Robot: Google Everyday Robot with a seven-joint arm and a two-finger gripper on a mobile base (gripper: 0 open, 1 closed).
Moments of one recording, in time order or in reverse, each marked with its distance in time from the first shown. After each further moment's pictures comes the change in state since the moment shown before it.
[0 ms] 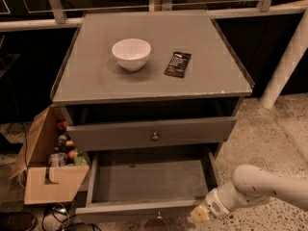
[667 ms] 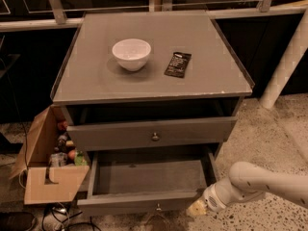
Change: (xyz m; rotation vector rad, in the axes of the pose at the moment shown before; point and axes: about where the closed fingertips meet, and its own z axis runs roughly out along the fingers) arm -0.017 -0.018 0.017 -0.004 -0.014 0.023
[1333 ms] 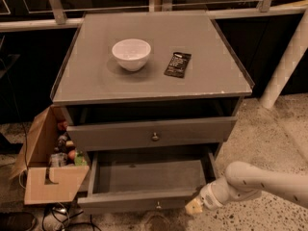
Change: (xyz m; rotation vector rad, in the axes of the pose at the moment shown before) arm -0.010 -0.007 0.014 -0.010 -0.015 0.031
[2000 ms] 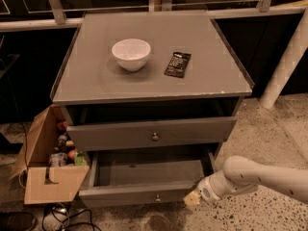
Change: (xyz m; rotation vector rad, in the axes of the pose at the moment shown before) arm -0.022 -0.009 -0.002 0.017 -0.028 0.003
